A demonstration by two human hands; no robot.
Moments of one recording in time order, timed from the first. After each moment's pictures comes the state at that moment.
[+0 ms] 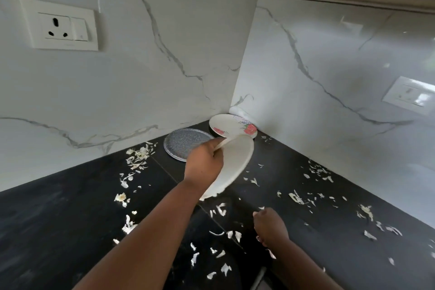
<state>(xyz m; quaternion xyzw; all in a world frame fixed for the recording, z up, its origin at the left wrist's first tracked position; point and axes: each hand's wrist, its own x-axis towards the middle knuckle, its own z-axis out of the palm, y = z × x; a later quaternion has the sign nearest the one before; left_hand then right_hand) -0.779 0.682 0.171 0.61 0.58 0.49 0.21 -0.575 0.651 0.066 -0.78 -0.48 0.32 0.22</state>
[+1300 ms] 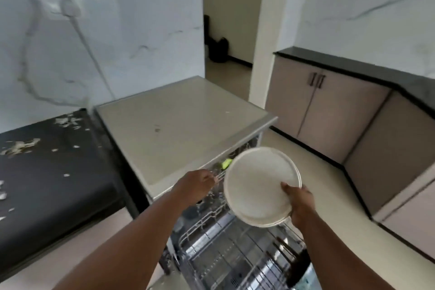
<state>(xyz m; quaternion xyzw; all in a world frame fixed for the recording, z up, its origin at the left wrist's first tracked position) -0.126 0.087 0.071 0.94 0.05 -0.10 0.33 -0.086 -0.191 0.017 -0.65 0.29 0.02 0.70</state>
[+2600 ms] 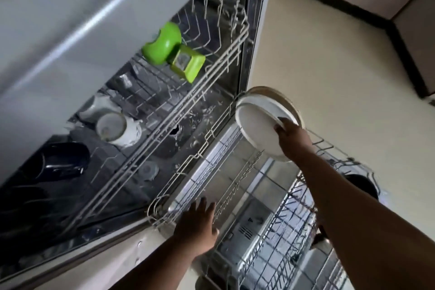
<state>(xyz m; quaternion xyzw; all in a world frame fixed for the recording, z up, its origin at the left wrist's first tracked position) -0.055 0.055 -0.387 0.89 -0.07 -0.45 0.04 0.123 -0.211 -0.397 -0.92 0.13 0.14 0.34</state>
